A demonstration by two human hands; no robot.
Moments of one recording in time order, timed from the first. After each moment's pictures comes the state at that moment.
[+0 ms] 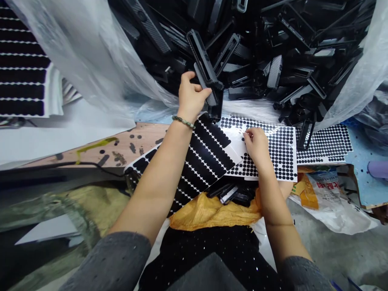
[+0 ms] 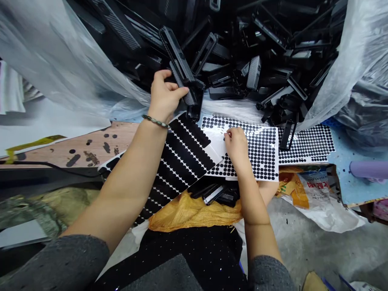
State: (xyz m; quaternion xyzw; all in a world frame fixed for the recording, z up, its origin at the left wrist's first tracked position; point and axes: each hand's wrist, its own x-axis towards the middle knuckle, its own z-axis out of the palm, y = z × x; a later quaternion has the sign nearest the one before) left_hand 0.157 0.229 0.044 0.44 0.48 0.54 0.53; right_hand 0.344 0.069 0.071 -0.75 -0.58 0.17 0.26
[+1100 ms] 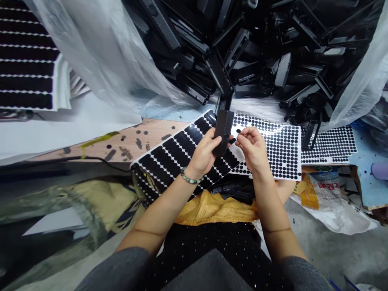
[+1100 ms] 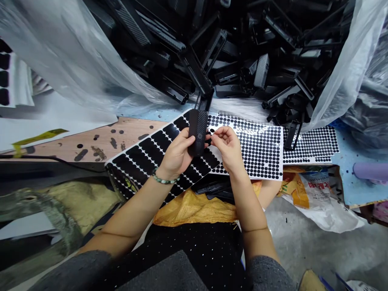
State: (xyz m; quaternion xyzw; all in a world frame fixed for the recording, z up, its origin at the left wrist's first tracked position) left_hand 0.155 0.067 0.066 0.32 0.33 0.47 0.75; right_hand 0.297 0.053 0.095 -0.55 -0.37 0.54 0.53
